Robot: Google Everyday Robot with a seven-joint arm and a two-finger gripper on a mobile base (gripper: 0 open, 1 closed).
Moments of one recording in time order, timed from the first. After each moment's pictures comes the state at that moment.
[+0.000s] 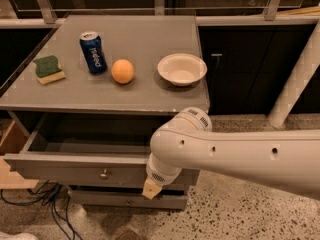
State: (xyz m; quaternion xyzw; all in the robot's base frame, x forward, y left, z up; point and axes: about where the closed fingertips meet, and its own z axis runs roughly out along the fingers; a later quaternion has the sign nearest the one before) arm 0.442 0.000 0.644 -0.52 0.84 0.05 0.13
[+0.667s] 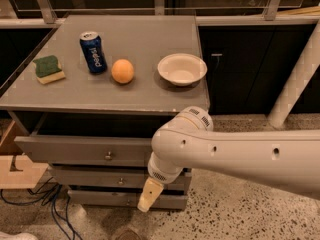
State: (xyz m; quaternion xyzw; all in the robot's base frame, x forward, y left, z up) arm 0.442 0.000 0.644 -0.52 0.84 0.05 0.13
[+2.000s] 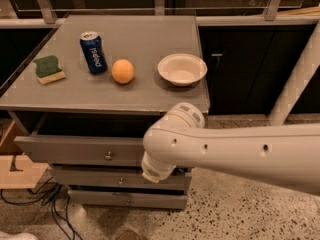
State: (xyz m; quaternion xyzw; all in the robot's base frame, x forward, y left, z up) arm 0.452 0.008 0.649 -0.53 0.84 0.04 0.14
